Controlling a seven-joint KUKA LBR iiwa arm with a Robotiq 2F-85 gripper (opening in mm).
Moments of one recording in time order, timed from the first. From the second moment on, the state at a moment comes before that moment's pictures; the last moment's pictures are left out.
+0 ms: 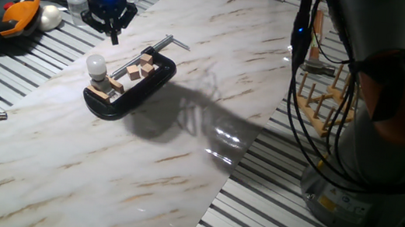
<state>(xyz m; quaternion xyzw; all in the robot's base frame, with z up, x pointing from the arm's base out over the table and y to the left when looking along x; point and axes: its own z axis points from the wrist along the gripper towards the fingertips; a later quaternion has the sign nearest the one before) 0.633 0.058 0.203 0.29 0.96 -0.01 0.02</state>
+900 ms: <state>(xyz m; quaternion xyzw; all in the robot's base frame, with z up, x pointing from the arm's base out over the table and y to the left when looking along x) 0.626 0.068 0.204 0.13 0.99 0.00 0.01</state>
